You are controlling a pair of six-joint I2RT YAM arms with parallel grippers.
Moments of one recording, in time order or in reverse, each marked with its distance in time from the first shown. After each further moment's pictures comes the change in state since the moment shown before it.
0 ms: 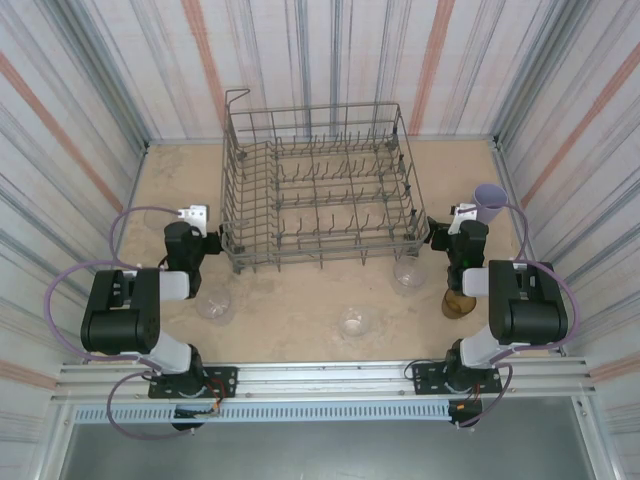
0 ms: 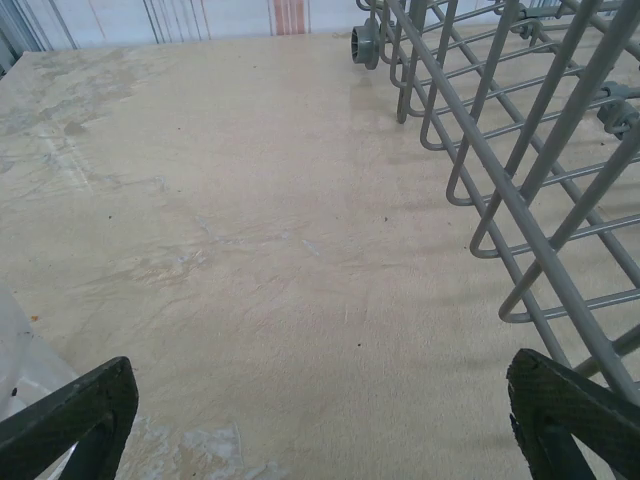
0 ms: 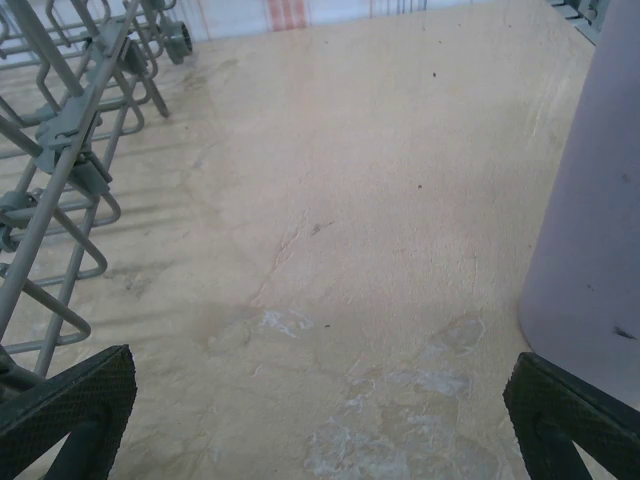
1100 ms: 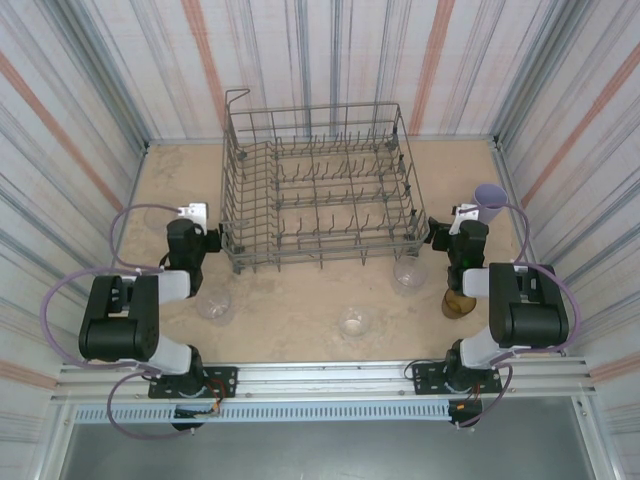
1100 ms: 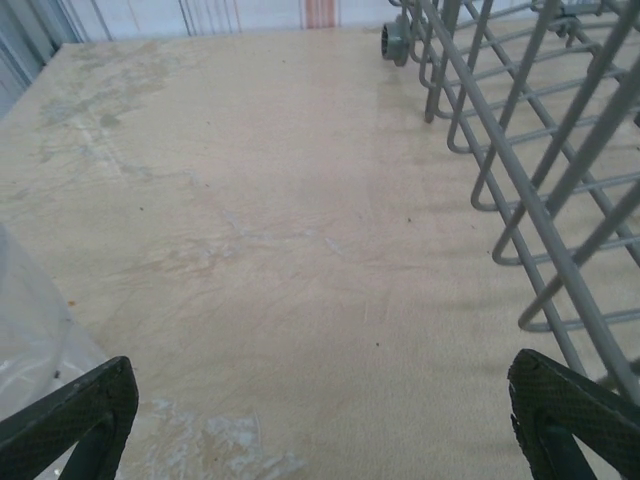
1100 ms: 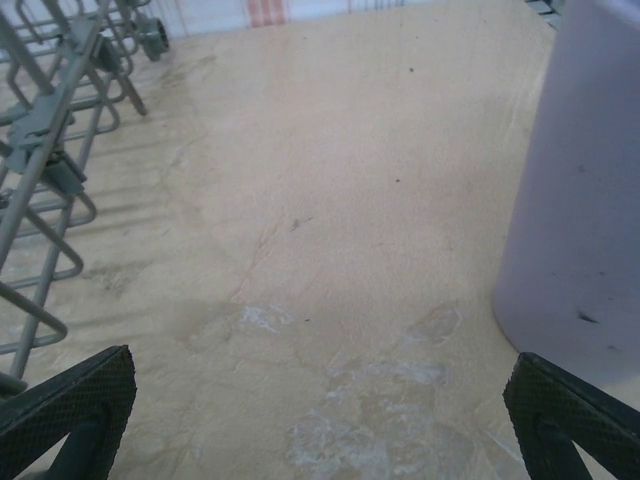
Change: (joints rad) left arm -0.035 -0.050 0.029 -0.095 -0.117 -0.027; right arm 0.000 -0.023 0.002 -0.040 0.050 0.005
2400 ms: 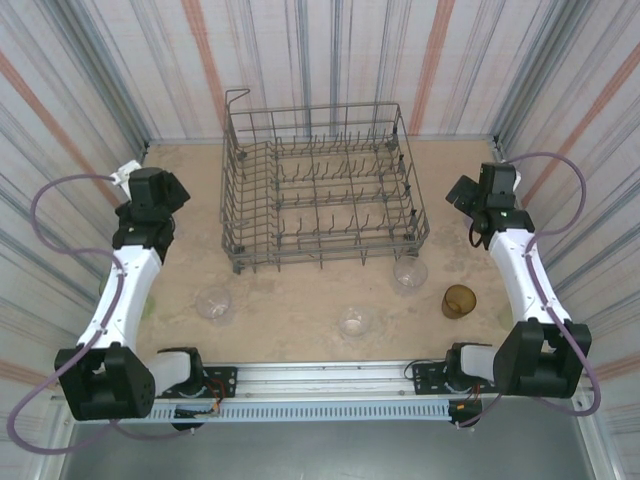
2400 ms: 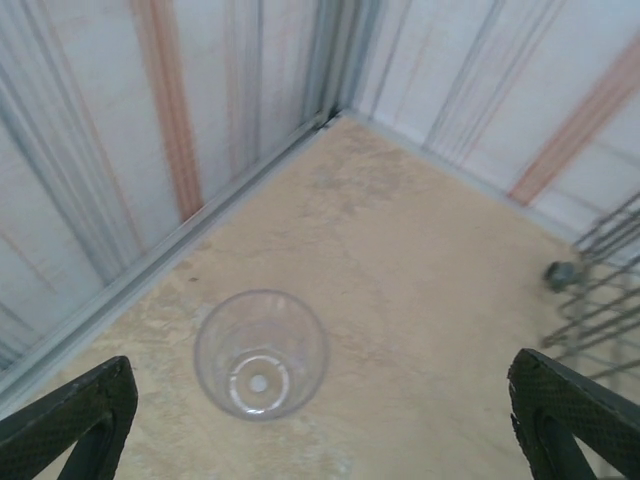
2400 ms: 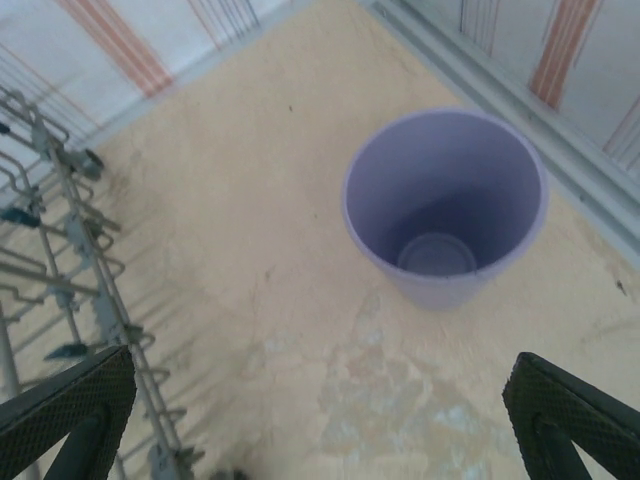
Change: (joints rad) left arm 0.039 -0.311 0.574 -0.980 -0.345 -0.468; right arm 0.002 -0.273 0.669 -1.258 0.150 0.410
